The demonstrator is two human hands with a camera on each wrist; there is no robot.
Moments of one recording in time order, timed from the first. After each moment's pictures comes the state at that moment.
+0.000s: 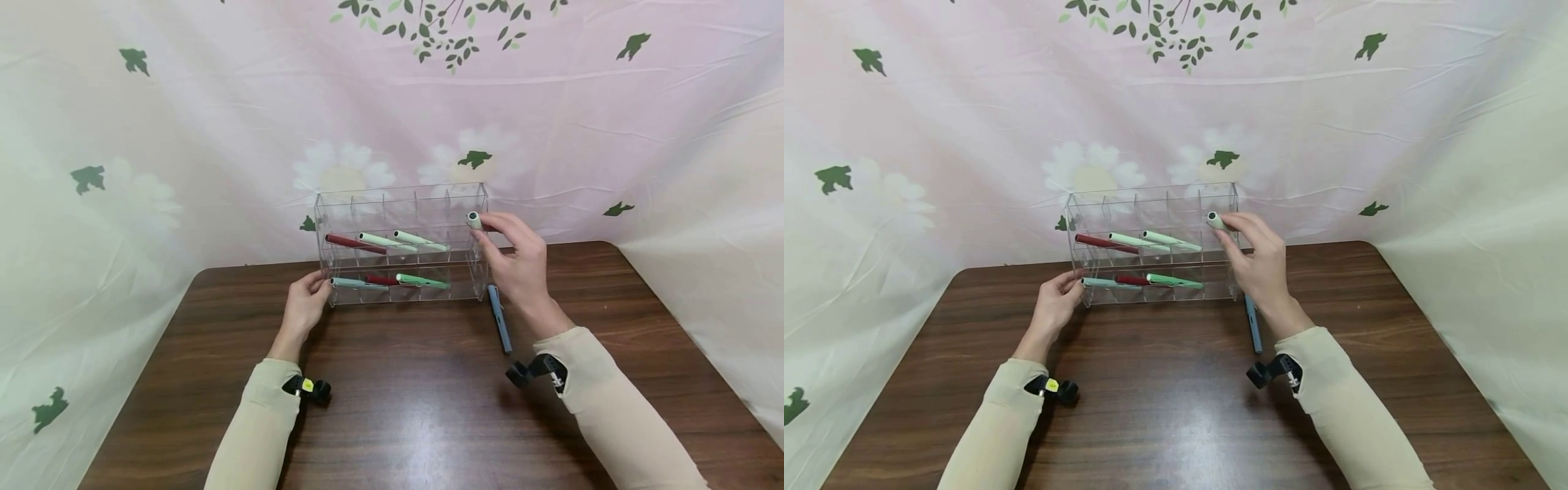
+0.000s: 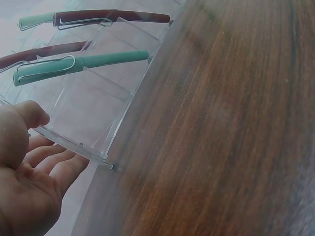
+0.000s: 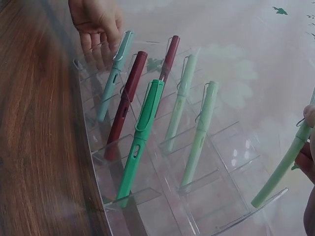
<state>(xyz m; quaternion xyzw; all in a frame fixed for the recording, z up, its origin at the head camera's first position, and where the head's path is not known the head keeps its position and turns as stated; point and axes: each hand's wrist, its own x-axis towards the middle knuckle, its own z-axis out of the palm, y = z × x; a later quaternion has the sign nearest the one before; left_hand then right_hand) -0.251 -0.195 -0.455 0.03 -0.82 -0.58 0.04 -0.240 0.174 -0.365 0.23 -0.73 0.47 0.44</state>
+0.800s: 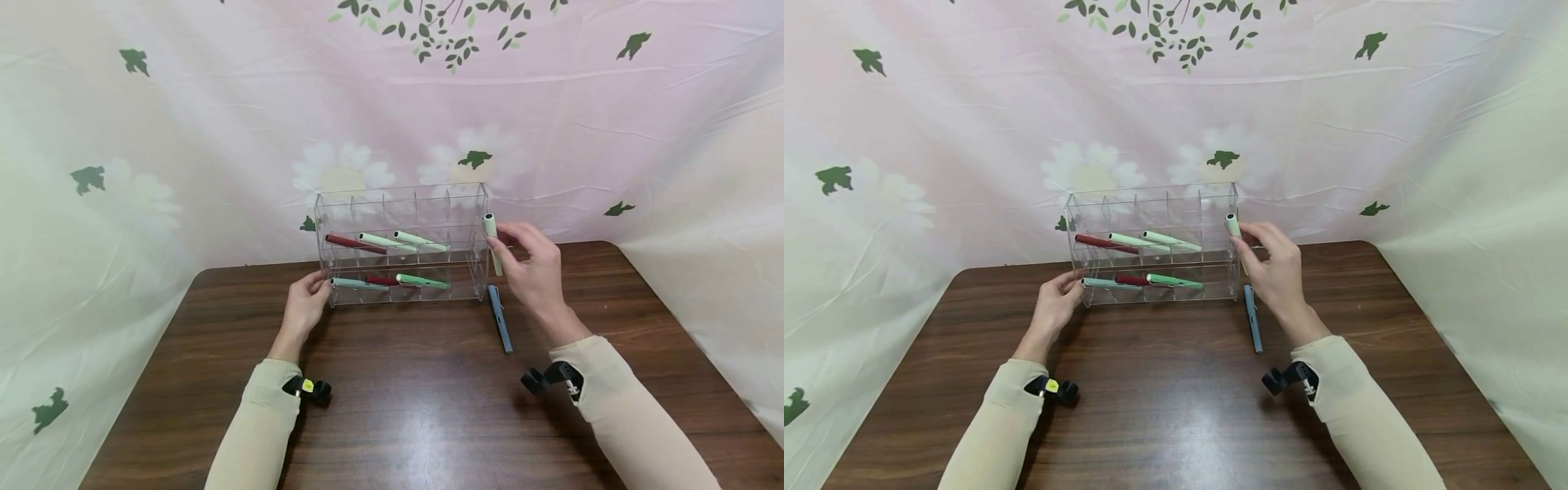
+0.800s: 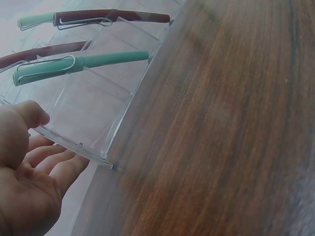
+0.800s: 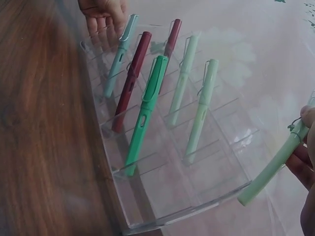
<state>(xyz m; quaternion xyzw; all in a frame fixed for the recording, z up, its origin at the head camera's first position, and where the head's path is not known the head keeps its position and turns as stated) -0.249 -0.194 -0.455 0.04 -0.82 -0.57 0.04 -0.235 0.199 -0.379 0.20 -0.77 0.45 0.40</state>
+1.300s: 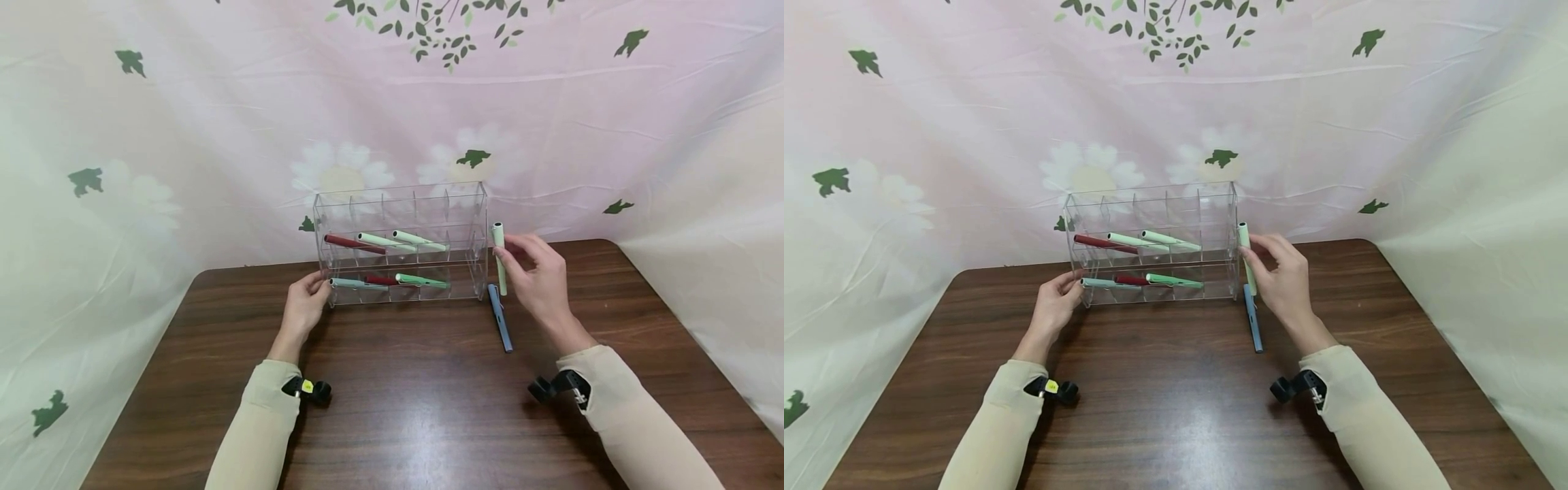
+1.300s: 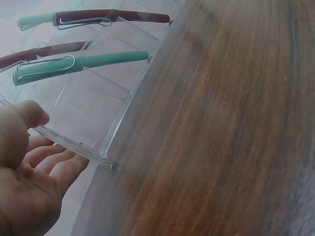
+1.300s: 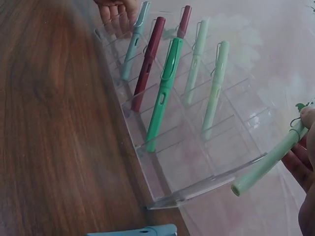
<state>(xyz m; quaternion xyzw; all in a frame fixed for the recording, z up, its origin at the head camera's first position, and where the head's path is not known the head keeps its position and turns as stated) -0.249 -0.194 -0.454 0.04 -0.82 -0.57 0.04 -0.230 0.215 -0.402 0.16 -0.78 0.47 0.37</state>
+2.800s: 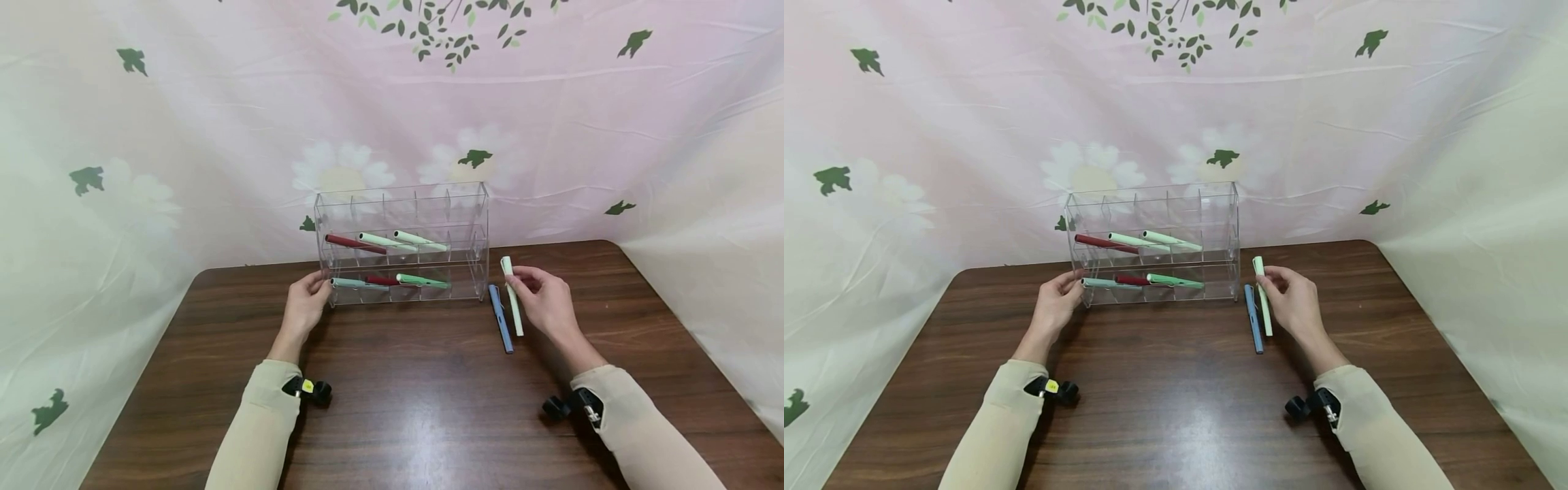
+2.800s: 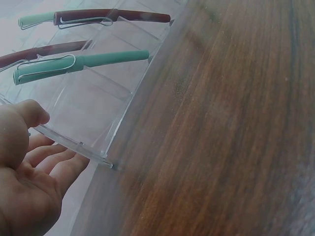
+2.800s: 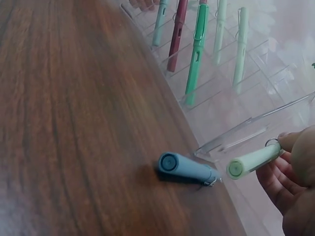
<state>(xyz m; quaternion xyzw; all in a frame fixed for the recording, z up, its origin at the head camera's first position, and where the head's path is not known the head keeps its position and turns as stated) -0.248 -0.194 -0.454 0.04 -0.82 -0.57 0.04 -0.218 0.245 -0.445 0.02 -0.90 0.39 0.21</state>
